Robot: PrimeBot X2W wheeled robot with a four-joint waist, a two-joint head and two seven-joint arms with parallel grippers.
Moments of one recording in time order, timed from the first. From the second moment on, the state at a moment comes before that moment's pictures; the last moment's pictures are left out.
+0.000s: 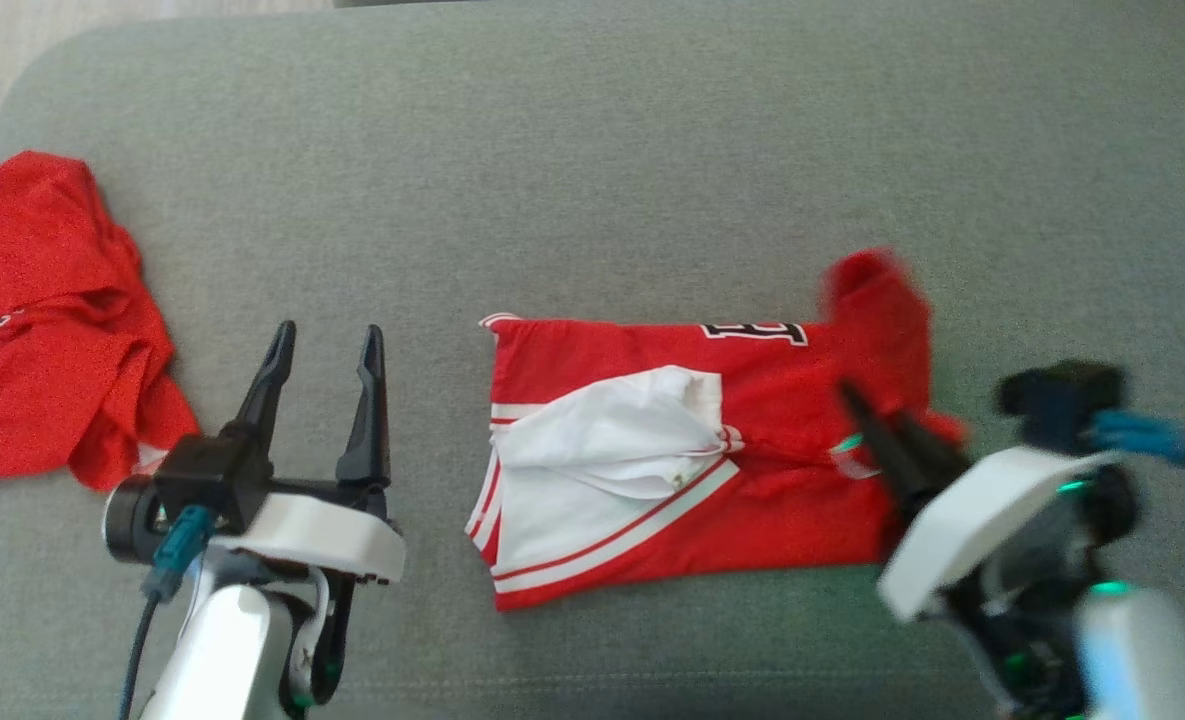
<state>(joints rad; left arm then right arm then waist) -0.13 0.16 -0.29 0.09 -0.24 0.12 -0.22 -0.02 -0.07 0.11 -0.26 0.37 0.13 0.60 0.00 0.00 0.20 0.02</state>
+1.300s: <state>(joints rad) -0.15 0.16 -0.32 0.11 -0.25 0.13 -0.24 -0.33 -0.08 0.35 0.12 0.49 0.13 -0.09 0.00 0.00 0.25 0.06</state>
